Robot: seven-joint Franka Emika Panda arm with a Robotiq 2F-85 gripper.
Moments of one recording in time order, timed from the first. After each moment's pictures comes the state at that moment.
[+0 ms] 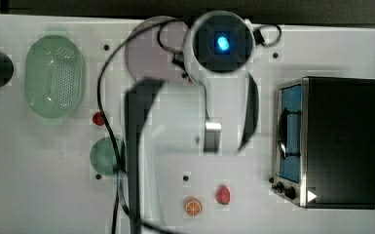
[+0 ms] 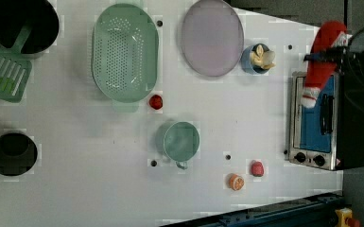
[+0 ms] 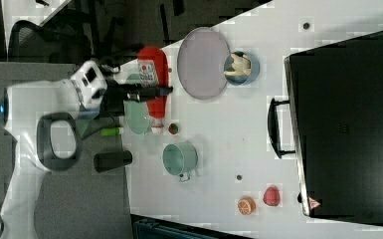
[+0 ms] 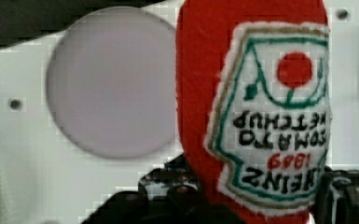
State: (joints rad) arm -0.16 0.13 0.13 -1.90 -0.03 0.55 -0.50
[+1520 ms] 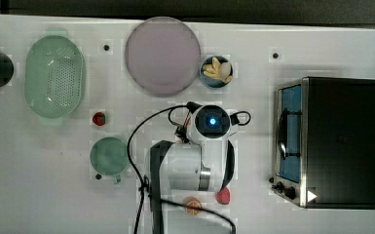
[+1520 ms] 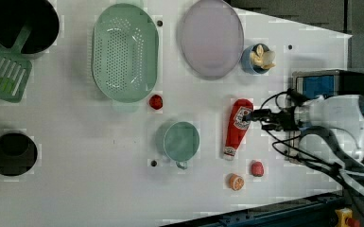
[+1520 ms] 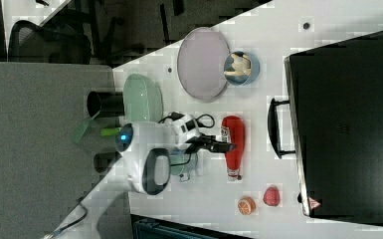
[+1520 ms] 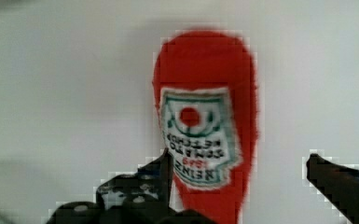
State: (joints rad) arm -0.15 0.21 0.09 -2.38 -0.01 0.88 -0.49
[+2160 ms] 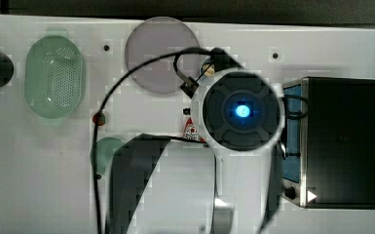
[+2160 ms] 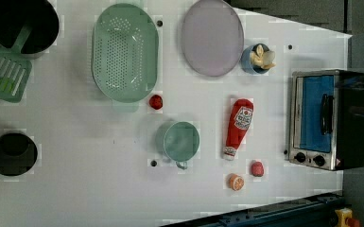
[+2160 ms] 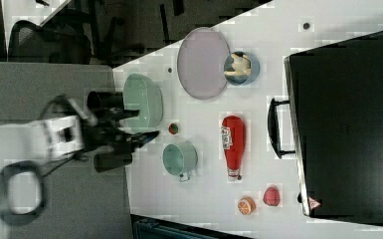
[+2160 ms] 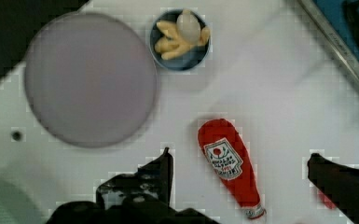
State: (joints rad) arm -0.16 -0.14 0.10 -1.98 0.00 0.36 -0.12
